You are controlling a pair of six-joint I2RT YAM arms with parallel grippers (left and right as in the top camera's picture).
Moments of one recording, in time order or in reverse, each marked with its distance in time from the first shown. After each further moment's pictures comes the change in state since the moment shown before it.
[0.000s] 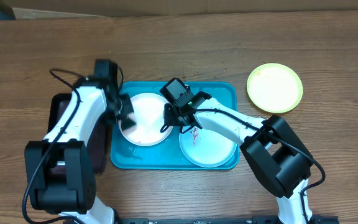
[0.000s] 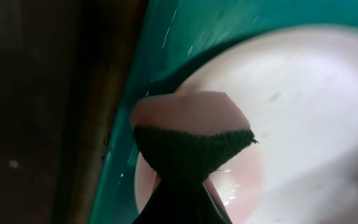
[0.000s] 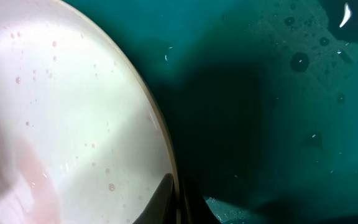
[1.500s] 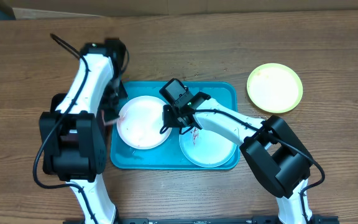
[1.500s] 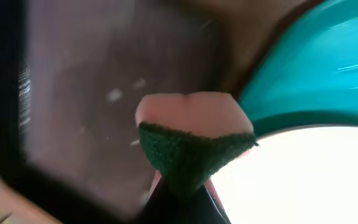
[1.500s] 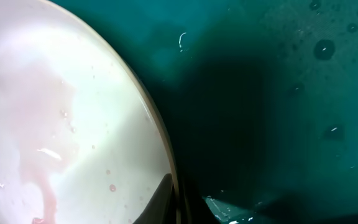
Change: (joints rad) left arm -0.033 0.266 0.450 -0.440 -0.309 -0.152; right arm 0.003 0.000 0.000 0.000 -0.029 -0.016
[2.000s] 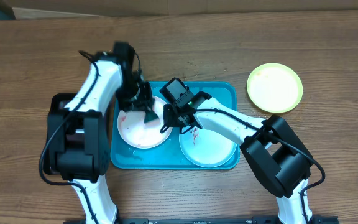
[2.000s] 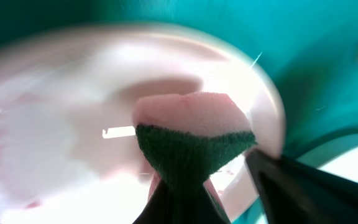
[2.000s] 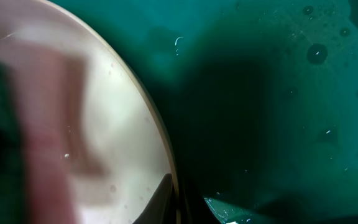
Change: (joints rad) left arm -0.051 0.000 -0.194 0.245 0.592 0.235; right arm -0.003 0.000 0.000 0.002 0.000 0.000
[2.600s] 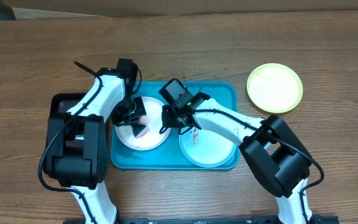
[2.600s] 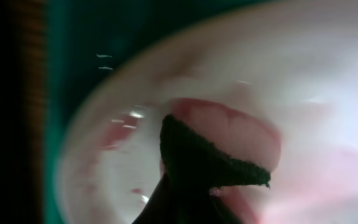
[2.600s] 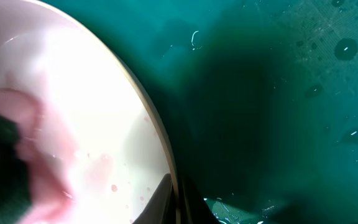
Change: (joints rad) left arm -0.005 -0.052 -0.164 0.055 -0.381 -0.197; right arm 0.004 0.005 0.000 0.011 -0.018 -0.001
